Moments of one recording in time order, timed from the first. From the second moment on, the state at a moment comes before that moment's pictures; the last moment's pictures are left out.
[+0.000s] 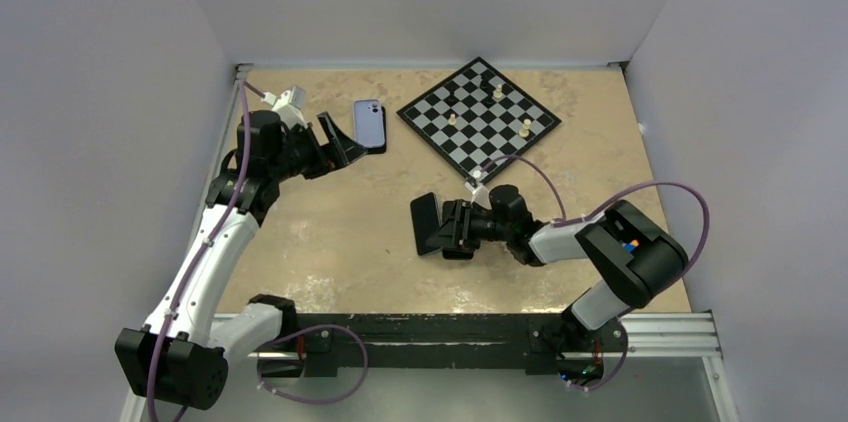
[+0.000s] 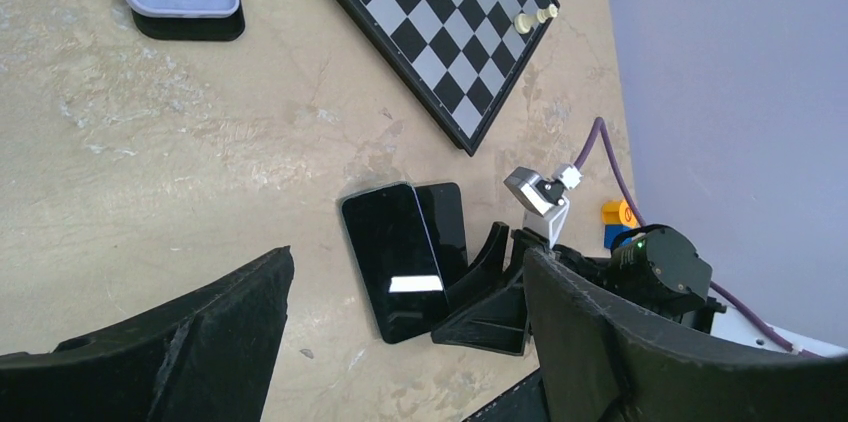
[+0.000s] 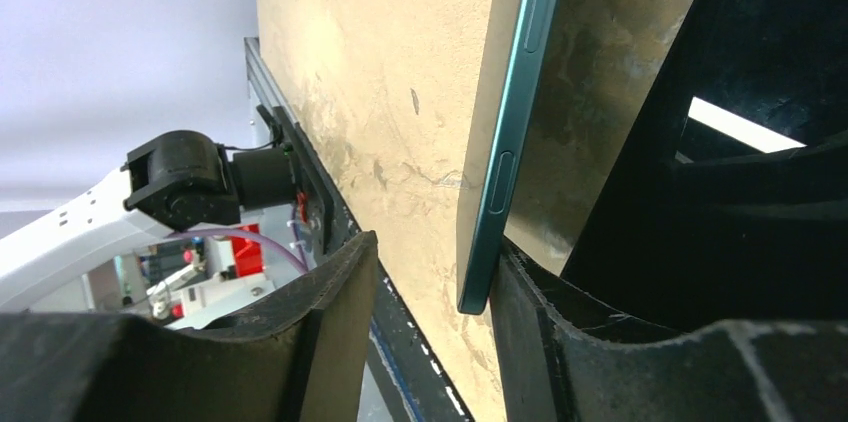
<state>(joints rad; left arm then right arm) -0.18 1.03 0.98 -0.44 0.39 -0.61 0.64 1.59 0.41 0.67 -0.58 0.99</state>
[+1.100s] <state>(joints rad) -0.18 1.02 0.99 -0.45 0.39 -0.59 0.69 1.41 0.54 0.23 -0.47 0.75</state>
